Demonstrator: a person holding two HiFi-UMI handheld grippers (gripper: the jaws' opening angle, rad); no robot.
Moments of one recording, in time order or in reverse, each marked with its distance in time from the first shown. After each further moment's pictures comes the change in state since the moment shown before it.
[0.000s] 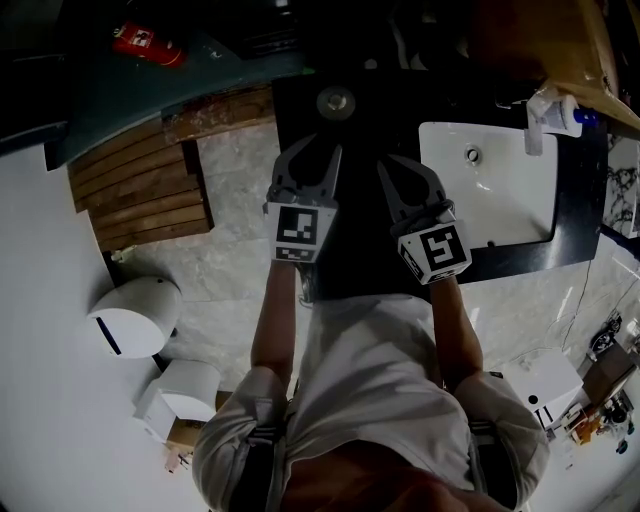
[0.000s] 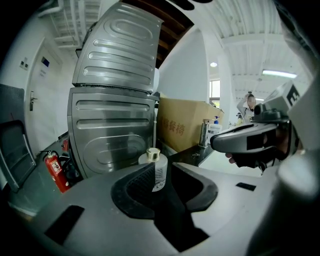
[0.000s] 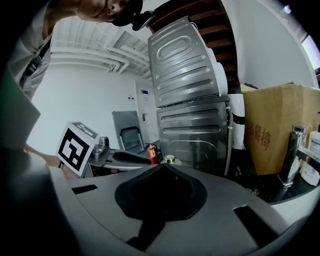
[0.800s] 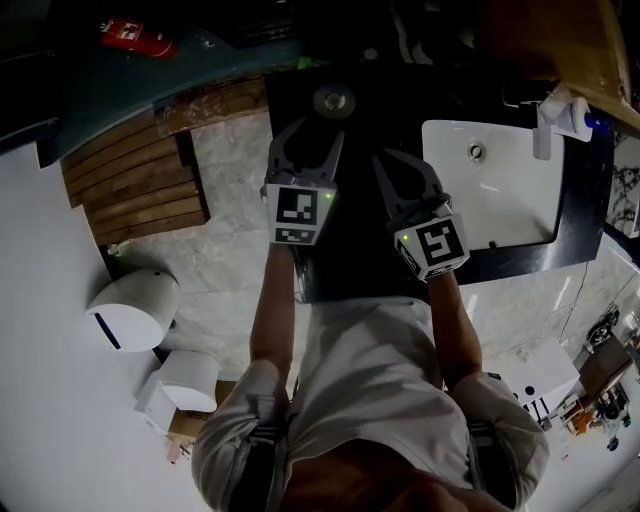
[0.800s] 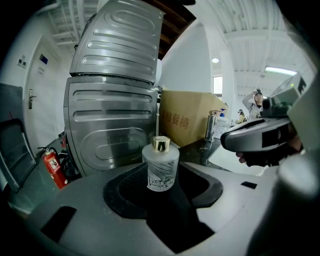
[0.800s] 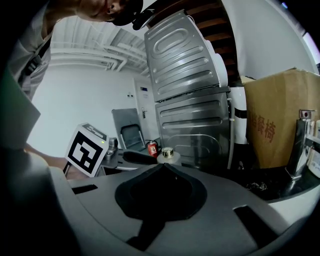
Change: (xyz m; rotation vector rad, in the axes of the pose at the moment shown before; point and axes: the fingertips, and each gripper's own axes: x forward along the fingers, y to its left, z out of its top) left arm 0.037 0.017 -0.021 0.002 0.043 0.010; right arm 0.021 -0.007 -0.020 0.024 0.038 0.020
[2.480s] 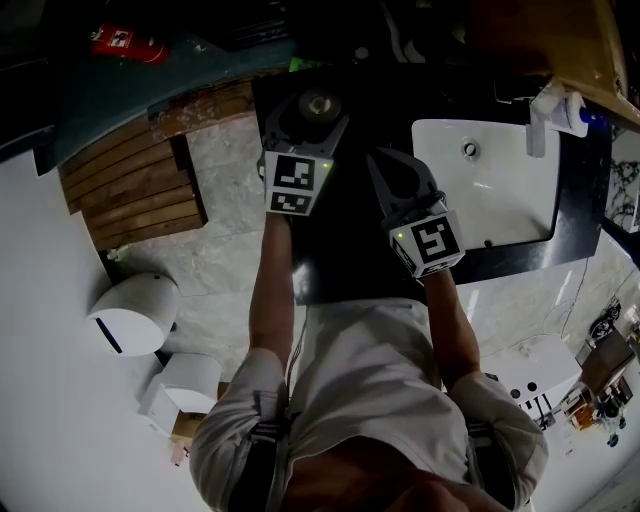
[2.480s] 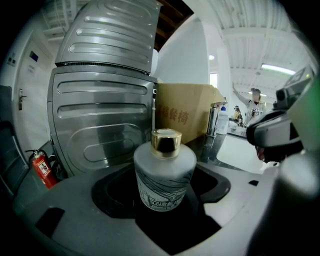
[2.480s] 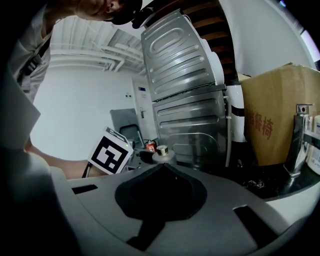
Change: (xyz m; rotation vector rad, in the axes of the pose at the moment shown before) left arm 0.054 0.004 -0.004 0.035 0.038 -0.057; right arm 0.000 -0.013 -0.007 0.022 0.004 -0.006
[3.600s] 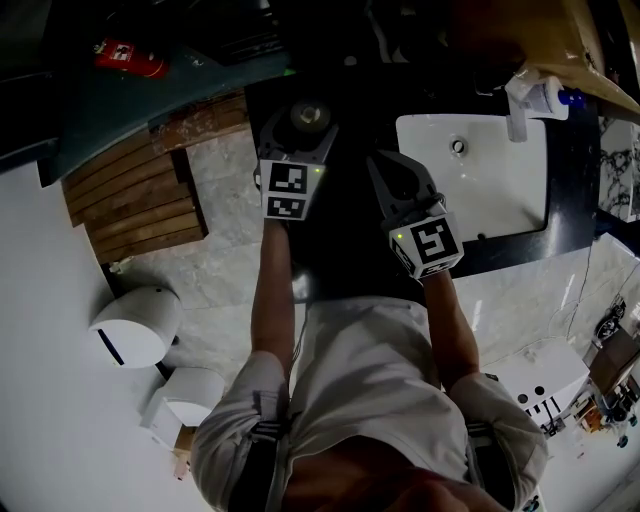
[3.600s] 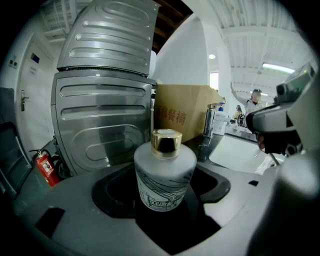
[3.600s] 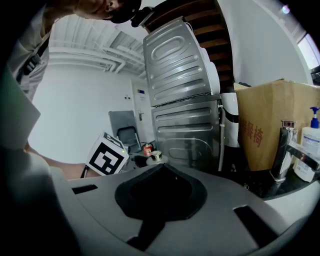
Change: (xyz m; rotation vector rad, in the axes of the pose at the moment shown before) left arm -0.015 -0.017 0.000 -0.001 0.008 0.018; right arm -0.034 -0.005 0.012 -0.020 -0.035 -0.044
